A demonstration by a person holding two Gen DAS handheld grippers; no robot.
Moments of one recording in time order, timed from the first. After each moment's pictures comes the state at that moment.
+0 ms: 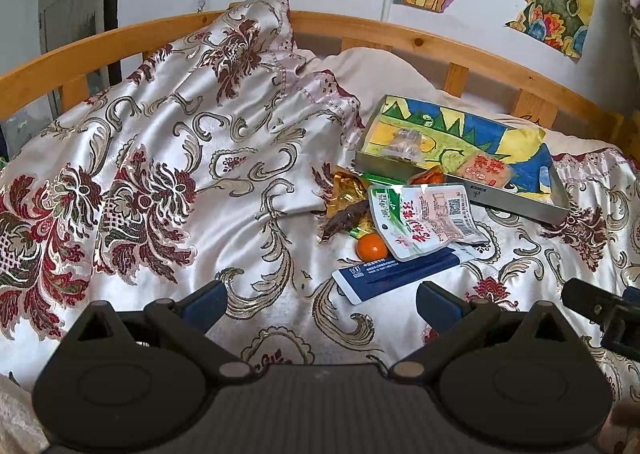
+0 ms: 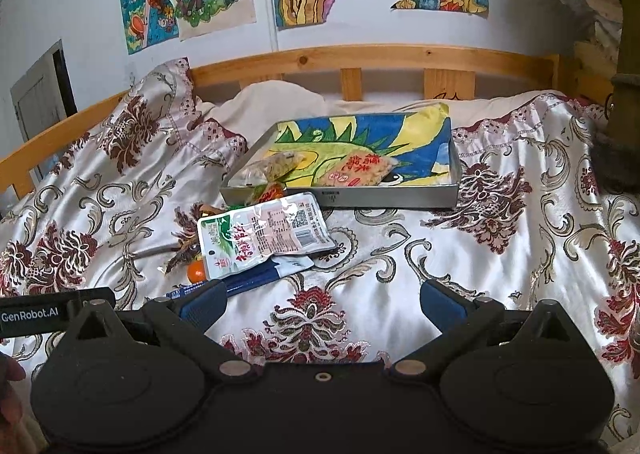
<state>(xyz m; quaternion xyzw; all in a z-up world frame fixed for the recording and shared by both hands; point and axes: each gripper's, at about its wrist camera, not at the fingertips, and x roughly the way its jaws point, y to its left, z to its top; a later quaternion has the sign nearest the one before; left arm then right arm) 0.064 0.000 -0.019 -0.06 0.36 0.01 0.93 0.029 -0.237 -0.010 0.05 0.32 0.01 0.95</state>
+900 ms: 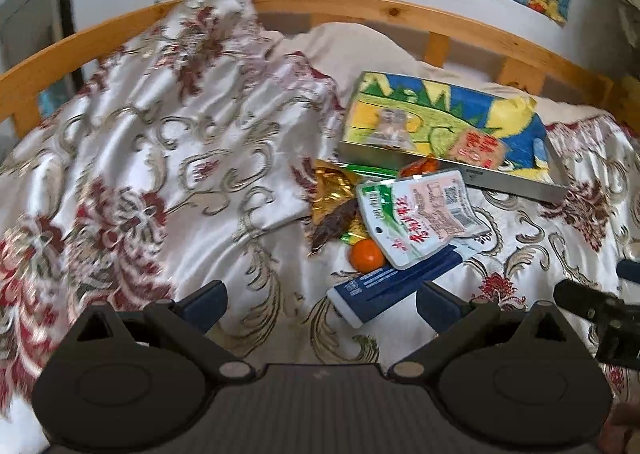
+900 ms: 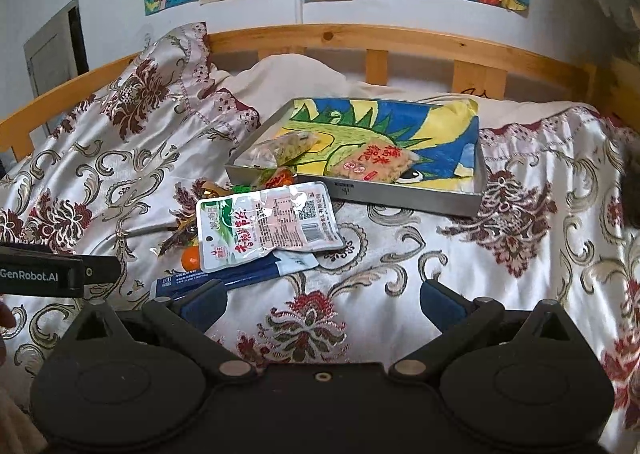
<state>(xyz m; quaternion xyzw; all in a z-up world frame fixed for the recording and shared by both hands) 0.117 0.002 -0.019 -0.01 0.40 -0.04 0.91 0.070 -0.231 -0.012 0.00 0.35 0.04 0.94</state>
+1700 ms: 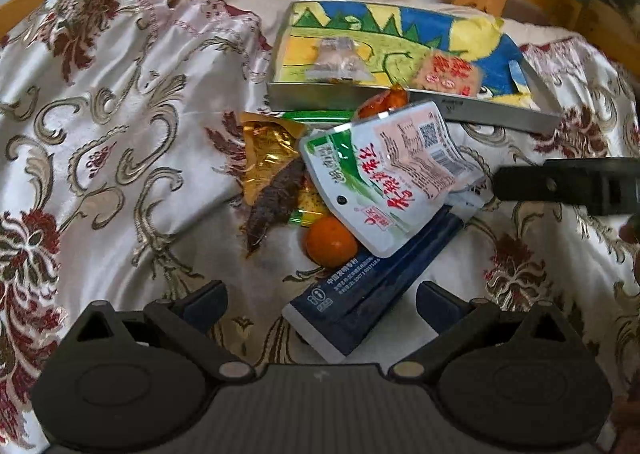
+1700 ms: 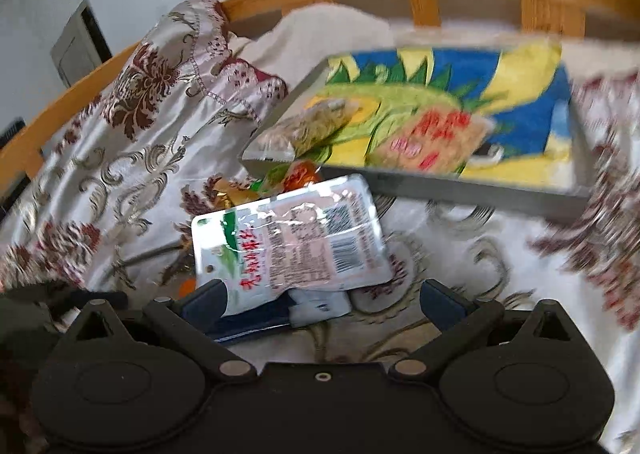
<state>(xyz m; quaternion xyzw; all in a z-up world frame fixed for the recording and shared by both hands) 0.184 -0.021 -0.080 0.04 0.47 -0.14 0.87 0.190 -0.250 -0.059 0.10 0.43 0.14 0.89</state>
